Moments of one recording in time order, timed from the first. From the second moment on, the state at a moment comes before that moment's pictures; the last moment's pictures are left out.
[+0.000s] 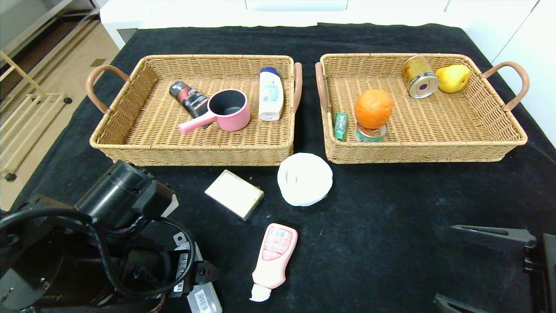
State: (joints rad) left arm -0.58 1.47 -0.96 0.52 0.19 -0.57; right arm 0.50 1.06 -0.40 -0.46 0.39 -0.18
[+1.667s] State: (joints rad) left arm -0.59 1.50 -0.94 0.51 0.19 -0.58; right arm 0.52 1.07 -0.38 -0.46 0.39 -0.18
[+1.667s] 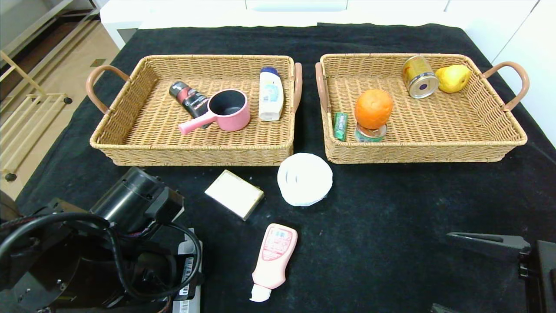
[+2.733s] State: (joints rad) left arm -0.48 1.30 -1.11 0.39 0.23 -0.47; right arm 0.53 1.06 -0.37 -0.46 0.39 -0.20
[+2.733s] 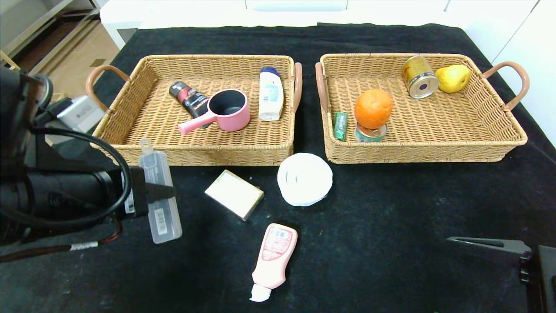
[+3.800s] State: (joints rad) left arm -0.16 1.52 -1.27 -0.14 0.22 -0.35; right arm 0.53 1.07 -0.37 -0.46 0.39 -0.21
